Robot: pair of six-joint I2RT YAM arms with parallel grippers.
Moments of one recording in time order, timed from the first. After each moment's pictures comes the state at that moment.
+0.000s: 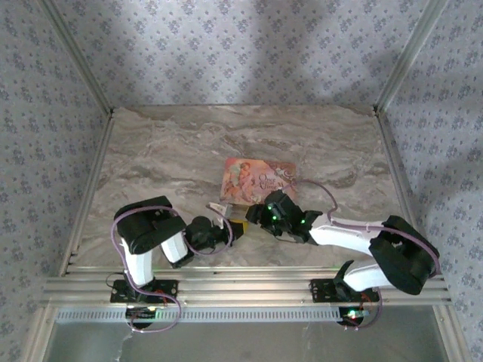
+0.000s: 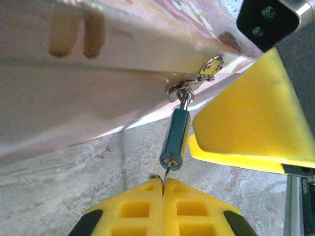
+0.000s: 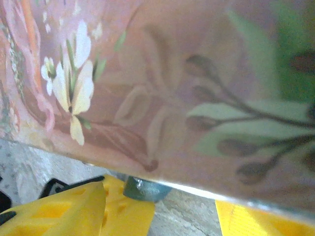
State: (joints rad) left arm -0.95 1.87 0.22 1.36 0.14 -0.72; right arm 0.86 1.35 0.54 0.05 -0.04 1.20
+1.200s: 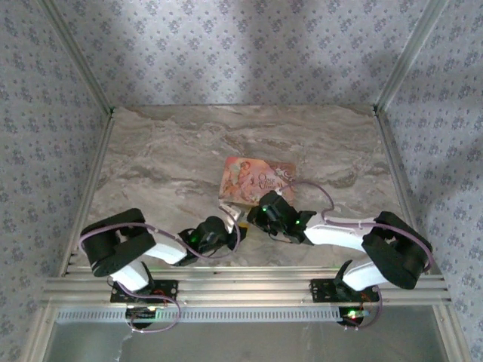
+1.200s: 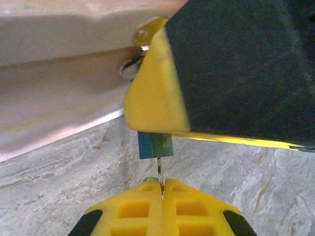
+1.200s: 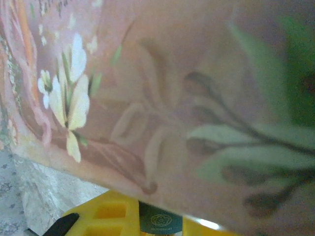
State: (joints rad) left arm -1.08 1.56 0.32 0.75 -0.07 -0.42; right arm 0.90 1.41 0.58 0.06 0.01 1.28
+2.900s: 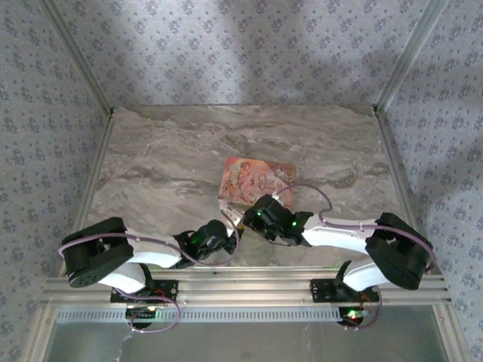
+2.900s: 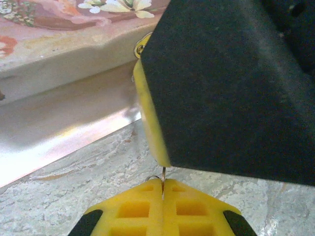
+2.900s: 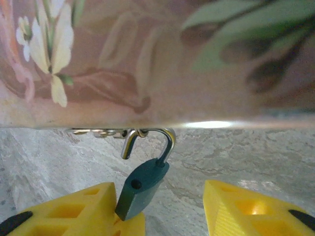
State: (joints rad) left arm -1.15 1.43 0.34 0.55 -0.25 -0.30; right arm 0.96 1.40 0.62 -0.05 0.05 1.34
